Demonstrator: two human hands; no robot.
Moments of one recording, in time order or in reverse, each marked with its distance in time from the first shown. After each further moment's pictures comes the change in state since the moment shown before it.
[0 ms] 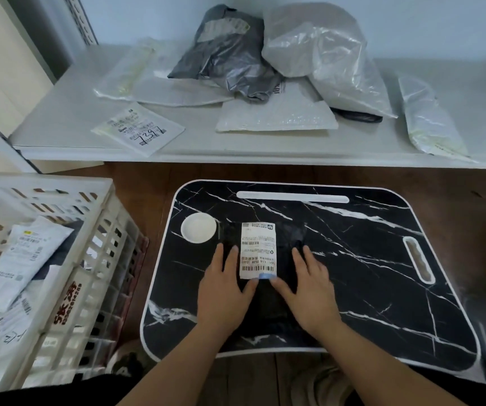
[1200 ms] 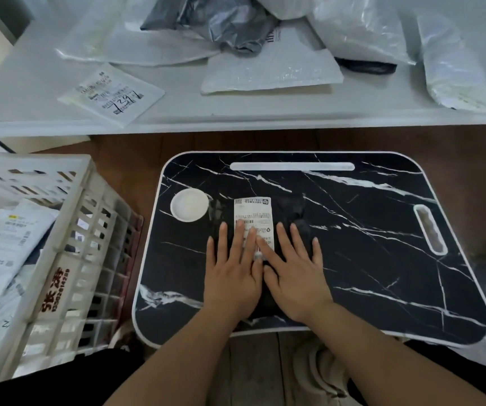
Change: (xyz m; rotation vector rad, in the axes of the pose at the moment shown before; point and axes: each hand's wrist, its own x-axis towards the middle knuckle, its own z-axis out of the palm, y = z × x) left_hand 0.017 -0.016 0.062 0.360 0.133 0.283; right_hand 0.006 0.004 0.025 -0.231 -0.021 -0.287
